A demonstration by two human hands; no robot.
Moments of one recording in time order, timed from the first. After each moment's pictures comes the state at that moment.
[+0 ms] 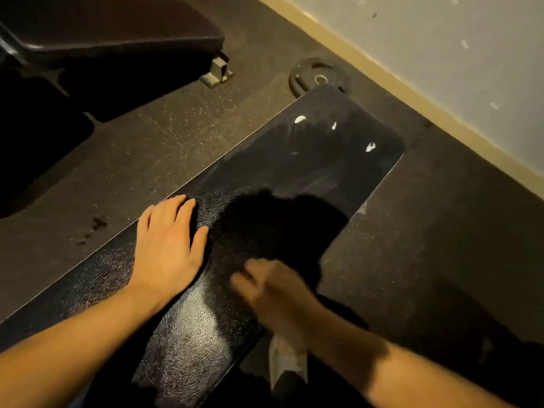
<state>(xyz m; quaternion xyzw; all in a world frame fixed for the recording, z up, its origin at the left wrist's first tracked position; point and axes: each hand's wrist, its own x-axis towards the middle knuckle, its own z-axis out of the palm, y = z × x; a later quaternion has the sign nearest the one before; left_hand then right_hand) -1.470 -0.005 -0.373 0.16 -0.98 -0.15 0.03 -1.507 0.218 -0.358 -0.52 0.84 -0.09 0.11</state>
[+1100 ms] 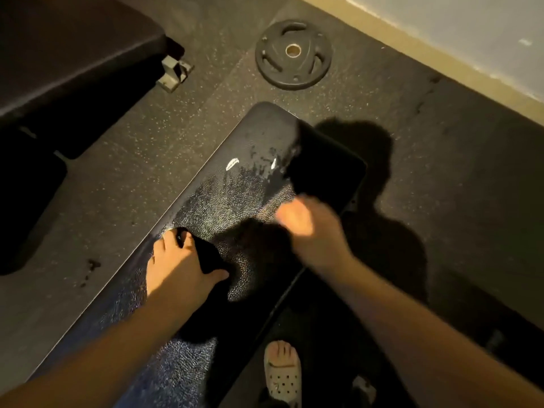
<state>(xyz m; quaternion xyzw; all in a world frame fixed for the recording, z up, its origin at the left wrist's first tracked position) -1.658 0.097 -0.316 0.25 -0.93 -0.03 -0.27 -1.765 0.311 -0.378 -0.30 0.93 -0.20 0.00</state>
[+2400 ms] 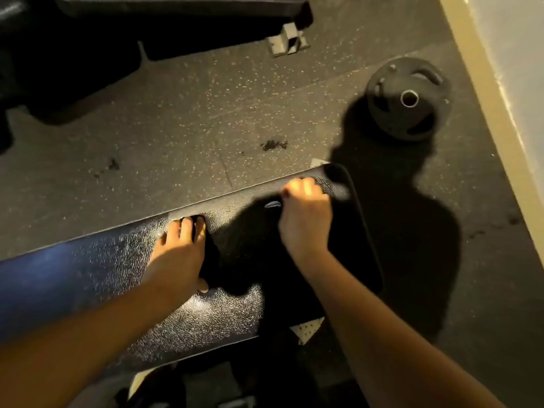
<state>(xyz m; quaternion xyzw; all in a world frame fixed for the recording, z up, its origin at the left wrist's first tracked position) -1.698 0.090 -0.309 0.33 -0.86 -0.05 -0.38 -1.902 0.187 -0.366 -0.43 0.89 -0.09 0.10</state>
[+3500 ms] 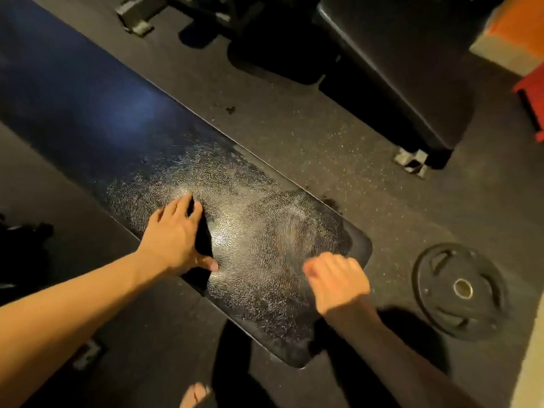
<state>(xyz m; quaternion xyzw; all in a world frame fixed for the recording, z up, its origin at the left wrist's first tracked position) -1.713 0.251 -0.320 0.72 -0.63 -0.20 -0.22 -2.032 0.267 -0.371 -0.87 0.47 -0.07 0.11</state>
